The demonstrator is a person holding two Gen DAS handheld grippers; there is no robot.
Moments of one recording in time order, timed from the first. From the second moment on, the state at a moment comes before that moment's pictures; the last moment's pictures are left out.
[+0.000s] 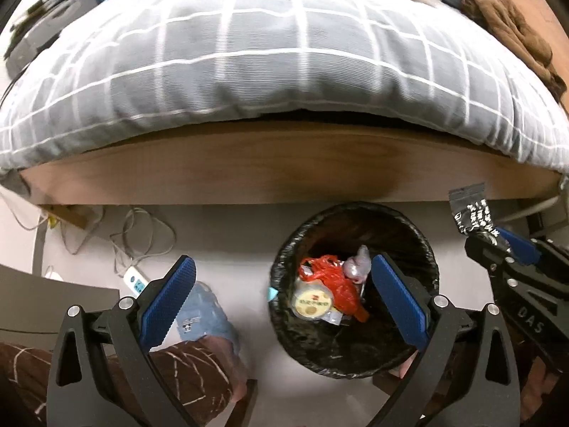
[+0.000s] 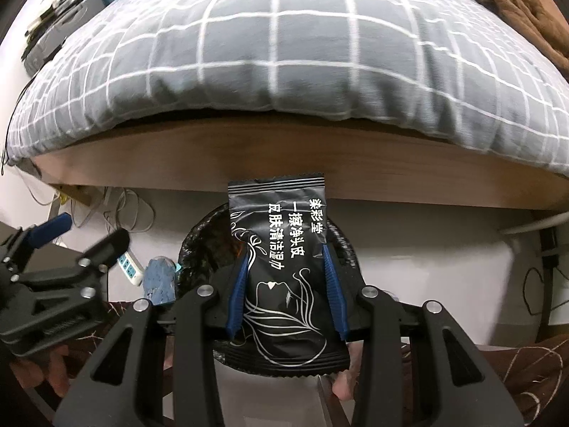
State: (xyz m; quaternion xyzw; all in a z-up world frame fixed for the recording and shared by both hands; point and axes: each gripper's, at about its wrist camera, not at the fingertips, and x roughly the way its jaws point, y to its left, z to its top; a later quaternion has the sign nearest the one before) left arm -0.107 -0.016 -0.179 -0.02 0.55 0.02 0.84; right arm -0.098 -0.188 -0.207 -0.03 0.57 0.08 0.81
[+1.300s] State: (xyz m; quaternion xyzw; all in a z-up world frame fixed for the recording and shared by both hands) left arm -0.098 -0.019 -0.094 -0.03 0.46 0.00 0.89; right arm -0.080 -0.221 -0.099 -0.03 0.42 0.03 0.90
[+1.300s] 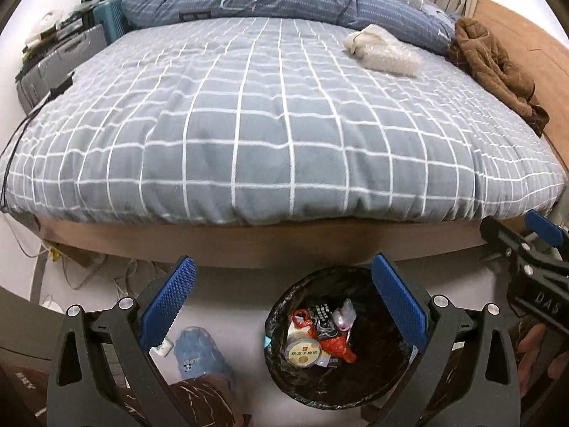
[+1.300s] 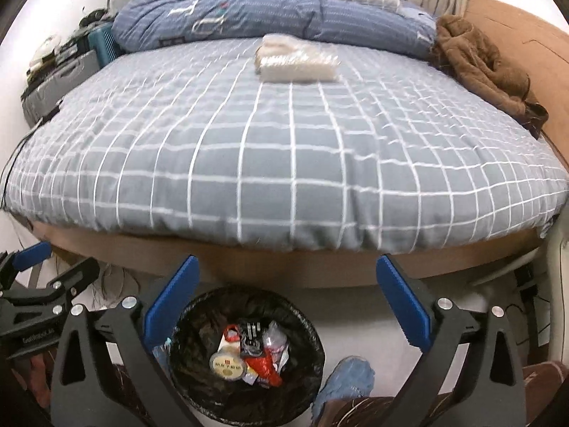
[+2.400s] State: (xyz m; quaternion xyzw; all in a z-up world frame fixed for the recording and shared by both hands) left arm 0.075 -0.034 -0.043 -0.01 0.40 0.00 0.92; right arm 0.074 -0.246 -0.057 -0.03 0.37 0.03 0.93
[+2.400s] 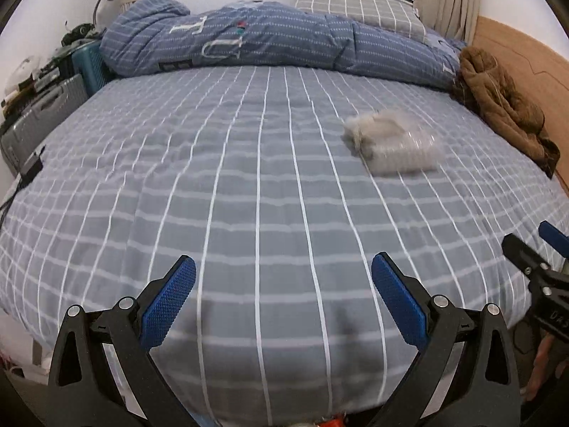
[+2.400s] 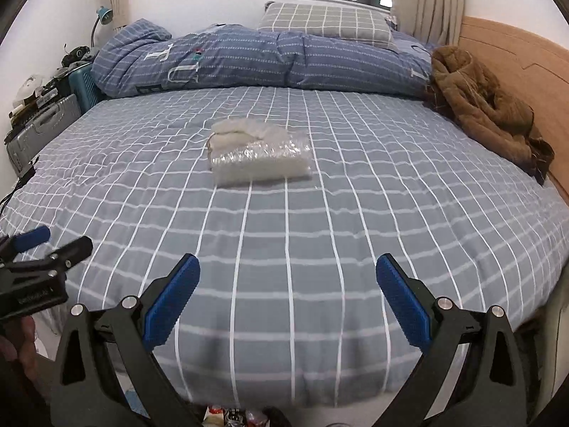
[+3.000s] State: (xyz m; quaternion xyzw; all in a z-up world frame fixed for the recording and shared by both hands) left arm 0.173 -0.015 -0.036 -0.02 0.40 0.00 0.92; right arm 0.238 -0.202 -0.080 -0.06 0.40 0.06 0.91
